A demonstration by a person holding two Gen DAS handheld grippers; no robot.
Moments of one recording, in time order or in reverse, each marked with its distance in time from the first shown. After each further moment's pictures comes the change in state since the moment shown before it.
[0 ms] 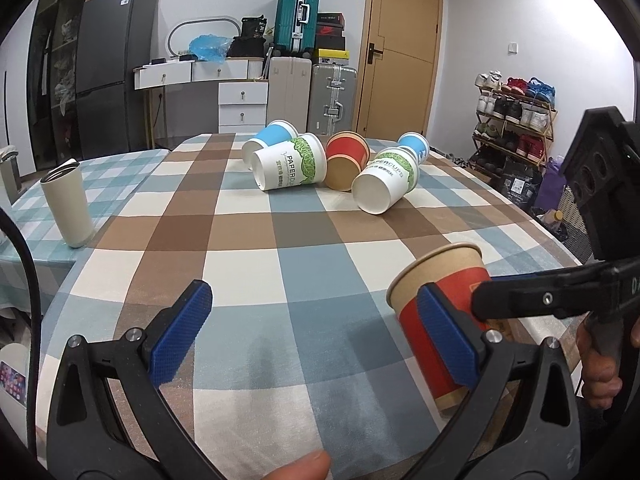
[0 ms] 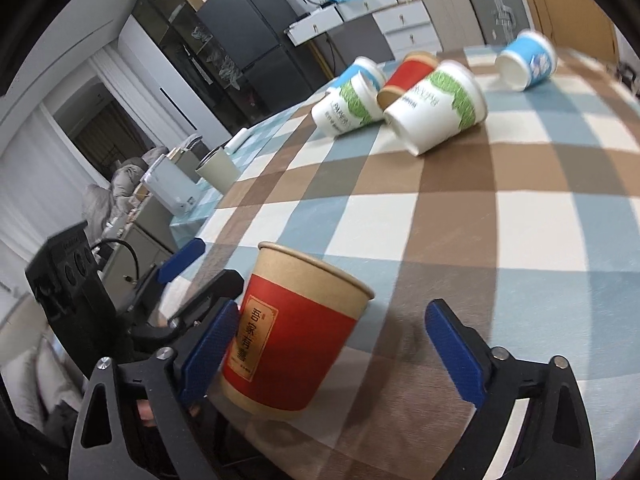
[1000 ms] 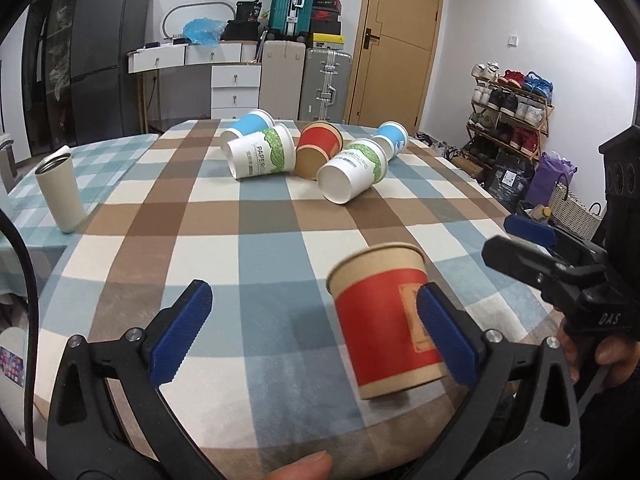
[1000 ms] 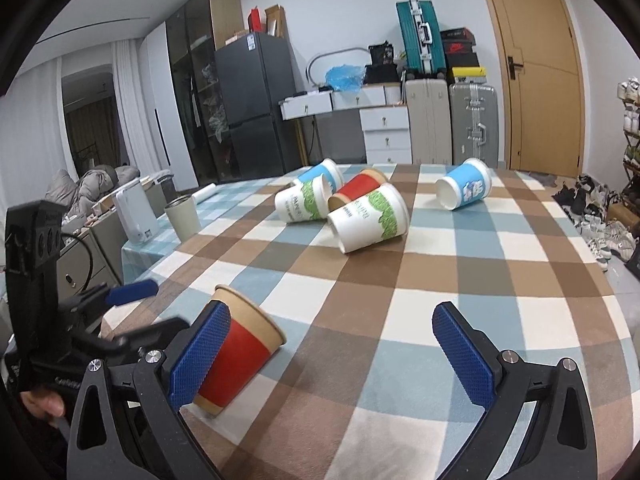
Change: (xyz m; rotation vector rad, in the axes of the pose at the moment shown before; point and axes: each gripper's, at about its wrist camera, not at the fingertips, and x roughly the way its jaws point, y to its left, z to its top) left arm -0.020 -0.032 0.012 -0.019 0.070 -0.038; right arm -0.068 0.004 -0.022 -0.267 -0.342 -0.265
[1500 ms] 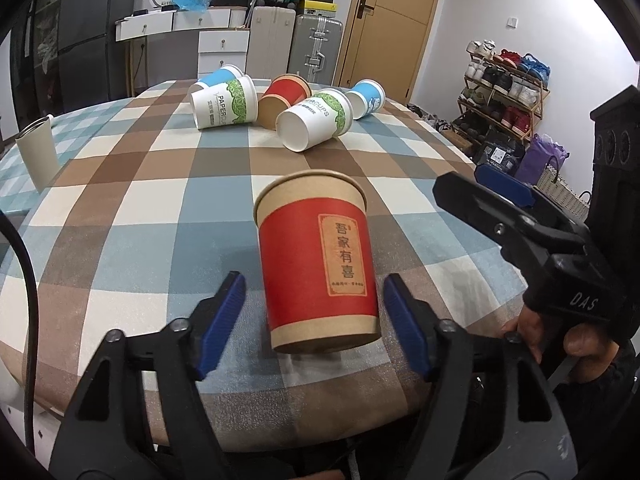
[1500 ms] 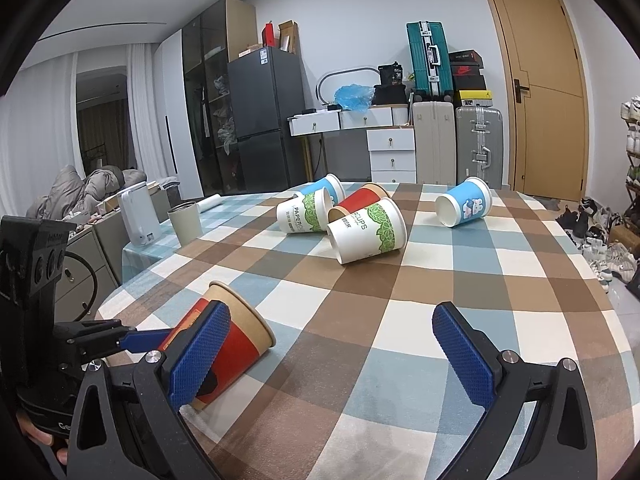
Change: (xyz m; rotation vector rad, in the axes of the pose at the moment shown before) left arm 0.008 -0.047 -0.029 -0.031 0.126 -0.044; right arm -0.007 -0.009 -0.013 -0.048 -0.104 0.005
